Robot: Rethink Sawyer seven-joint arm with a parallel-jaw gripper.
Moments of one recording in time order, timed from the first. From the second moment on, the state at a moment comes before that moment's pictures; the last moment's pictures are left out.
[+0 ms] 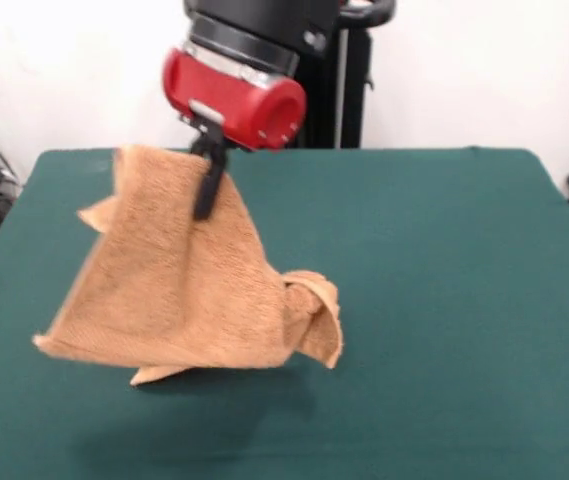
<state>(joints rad) 0.03 -0.55 -0.41 1.47 0.16 0.33 2.21</state>
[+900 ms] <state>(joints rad) 0.09 -0.53 -0.40 1.47 0.16 0.50 2.21</state>
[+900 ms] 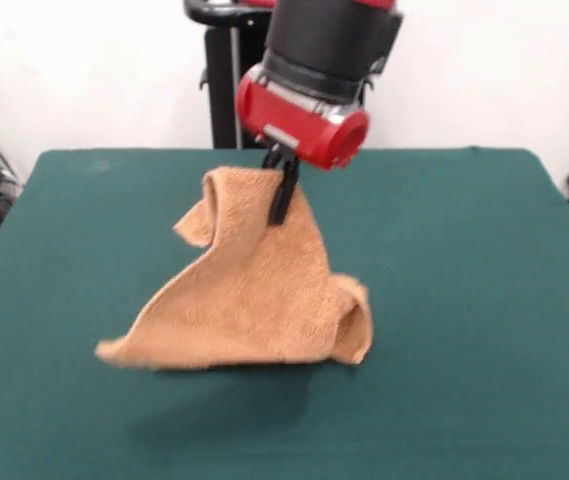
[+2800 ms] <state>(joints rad) 0.14 -0.50 -0.40 1.63 0.14 0.42 2.21</state>
